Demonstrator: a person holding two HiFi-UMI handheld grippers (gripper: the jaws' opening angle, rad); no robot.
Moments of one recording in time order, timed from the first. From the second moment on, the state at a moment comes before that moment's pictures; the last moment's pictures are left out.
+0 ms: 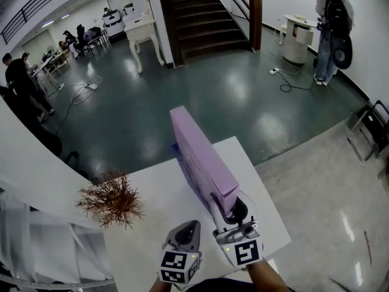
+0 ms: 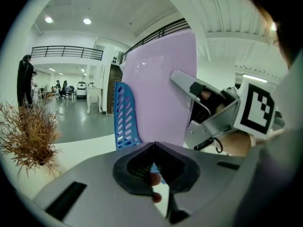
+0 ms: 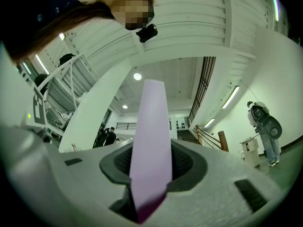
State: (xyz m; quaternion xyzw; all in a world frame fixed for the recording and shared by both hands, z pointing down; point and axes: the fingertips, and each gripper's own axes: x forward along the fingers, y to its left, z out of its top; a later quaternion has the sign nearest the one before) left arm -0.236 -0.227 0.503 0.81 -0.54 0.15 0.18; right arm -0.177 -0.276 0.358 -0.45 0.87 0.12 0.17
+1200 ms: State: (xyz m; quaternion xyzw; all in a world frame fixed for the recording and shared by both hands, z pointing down) left arm -0.218 -0.208 0.491 0.81 -0.54 0.14 0.19; right arm -0.177 -0.277 0.424 -0.46 0.88 0.06 0.08
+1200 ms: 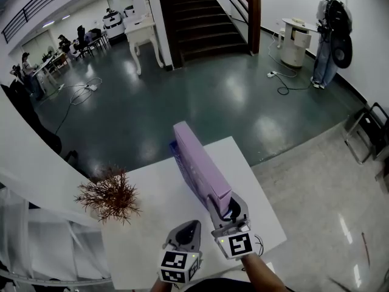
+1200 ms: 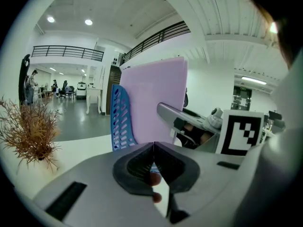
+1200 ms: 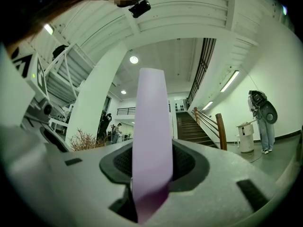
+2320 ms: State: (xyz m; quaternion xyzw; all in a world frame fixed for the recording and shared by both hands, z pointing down) left arm -0.223 -0.185 0.480 0.81 -0.55 0.11 0.18; right arm -0.181 -0.277 0.474 -0.46 0.89 0.00 -0.02
